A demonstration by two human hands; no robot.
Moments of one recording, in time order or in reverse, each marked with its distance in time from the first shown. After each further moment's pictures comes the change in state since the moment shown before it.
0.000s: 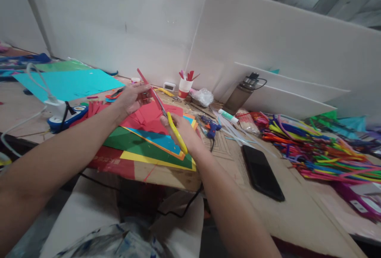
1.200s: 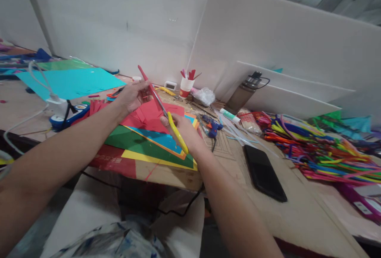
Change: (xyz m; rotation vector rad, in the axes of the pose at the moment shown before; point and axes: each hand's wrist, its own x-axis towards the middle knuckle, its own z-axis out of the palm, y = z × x) left_hand 0.002 0.003 -0.001 -0.024 0.060 0.013; right_hand -0.001 -0.004 -0.001 -0.037 0.010 -0.034
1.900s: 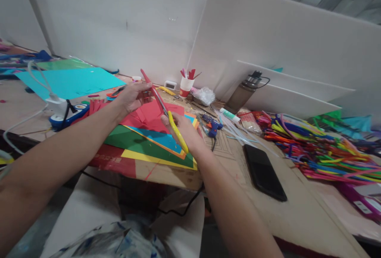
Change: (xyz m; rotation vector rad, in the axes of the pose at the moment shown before) left_hand 0.002 -0.003 -0.004 0.039 -0.087 -0.034; right_hand 0.000 0.002 0.001 0.001 0.002 0.007
